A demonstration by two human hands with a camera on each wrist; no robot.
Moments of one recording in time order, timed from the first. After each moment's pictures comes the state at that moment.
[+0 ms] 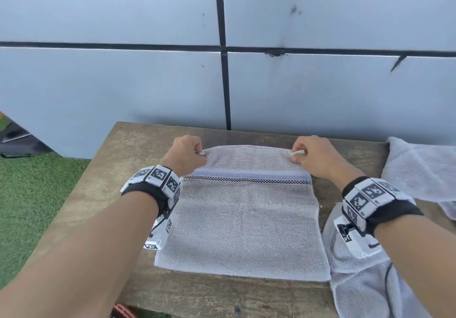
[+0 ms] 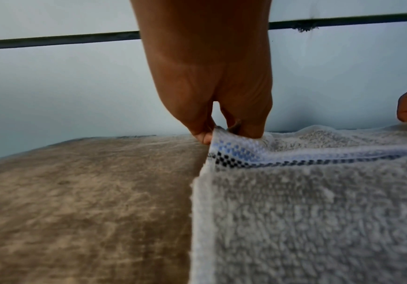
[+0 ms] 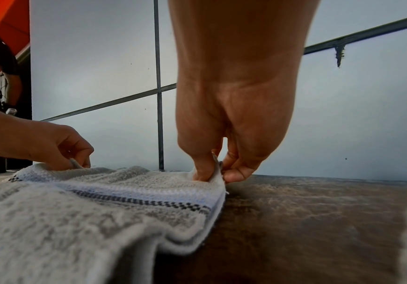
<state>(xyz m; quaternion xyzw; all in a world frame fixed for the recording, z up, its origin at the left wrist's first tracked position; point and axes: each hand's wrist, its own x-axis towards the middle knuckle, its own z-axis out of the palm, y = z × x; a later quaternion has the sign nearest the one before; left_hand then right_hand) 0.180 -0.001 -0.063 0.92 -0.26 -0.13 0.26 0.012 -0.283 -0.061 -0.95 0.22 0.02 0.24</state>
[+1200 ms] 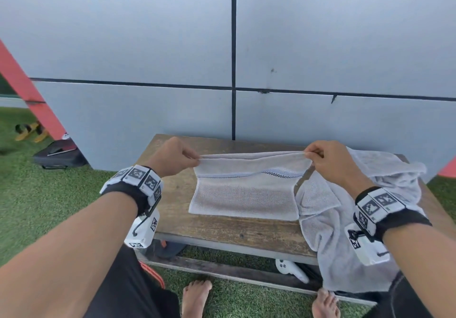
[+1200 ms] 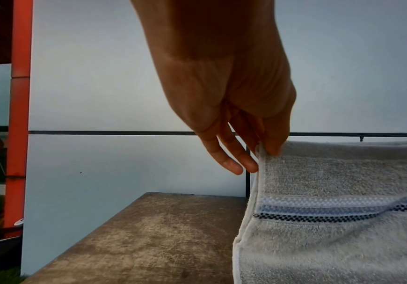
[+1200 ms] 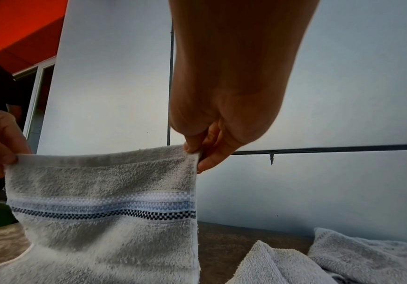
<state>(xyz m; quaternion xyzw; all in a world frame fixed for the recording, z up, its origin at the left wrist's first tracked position) 0.050 0.138 0.068 0.90 -0.32 -0.09 0.29 -0.158 -0.208 0.053 -0.92 0.19 -0.20 0.27</state>
